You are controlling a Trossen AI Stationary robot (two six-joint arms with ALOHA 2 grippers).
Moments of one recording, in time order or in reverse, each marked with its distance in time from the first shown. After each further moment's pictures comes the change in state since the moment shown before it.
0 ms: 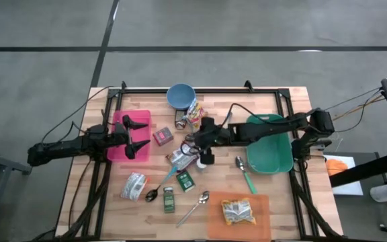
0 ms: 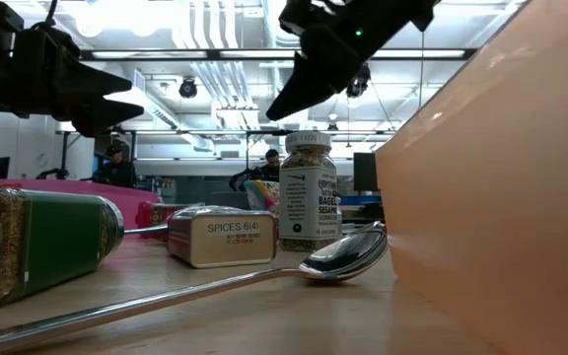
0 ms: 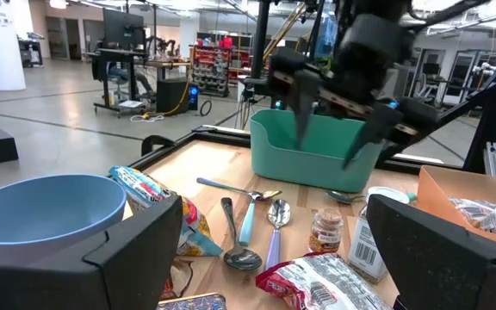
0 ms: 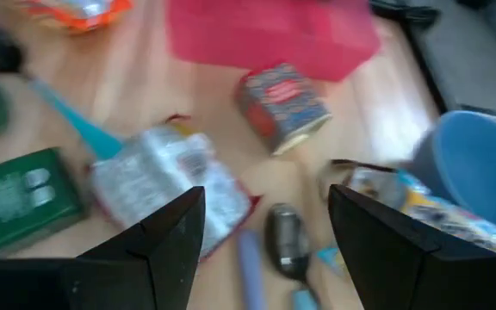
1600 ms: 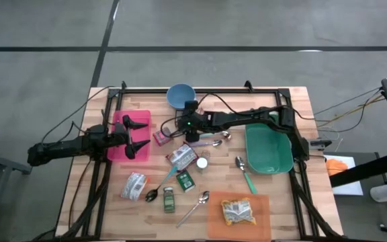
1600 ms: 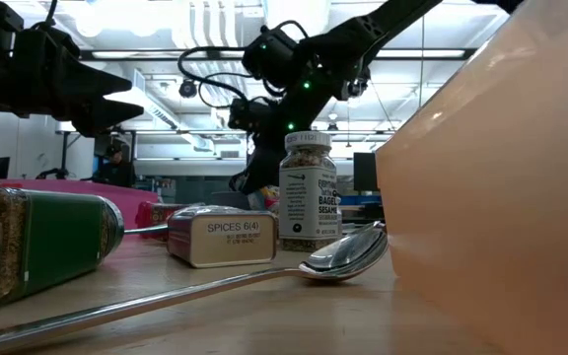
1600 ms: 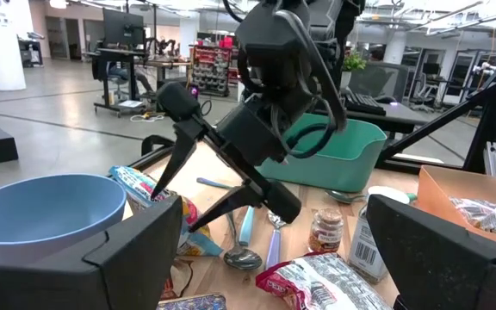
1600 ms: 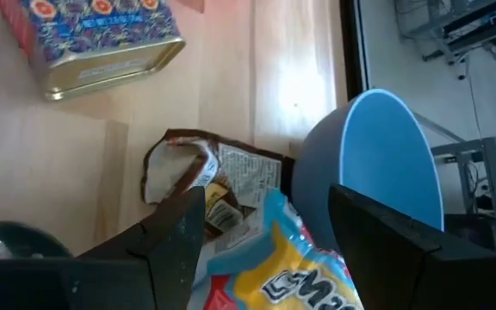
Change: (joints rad) left arm 0.000 0.000 0.000 0.000 0.000 0.000; right arm -0.201 0.414 0.314 0.005 0.192 -0.404
